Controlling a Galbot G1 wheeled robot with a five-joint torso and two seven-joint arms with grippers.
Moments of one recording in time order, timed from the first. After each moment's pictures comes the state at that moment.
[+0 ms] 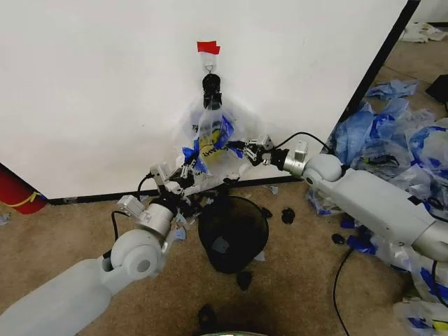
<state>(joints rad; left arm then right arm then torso) 0.78 -0.69 0.21 -2.10 -1.24 -0.37 -0.37 -0.12 0.84 -0.57 1.32 1.02 0.31 -0.59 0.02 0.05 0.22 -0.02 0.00</state>
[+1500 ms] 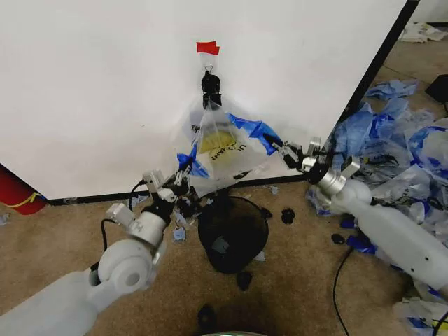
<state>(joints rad) 0.96 -0.63 0.09 -2.18 -1.20 -0.32 -0.37 -0.55 0.81 -0.15 1.42 1.31 0.30 -0.83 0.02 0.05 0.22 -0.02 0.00</state>
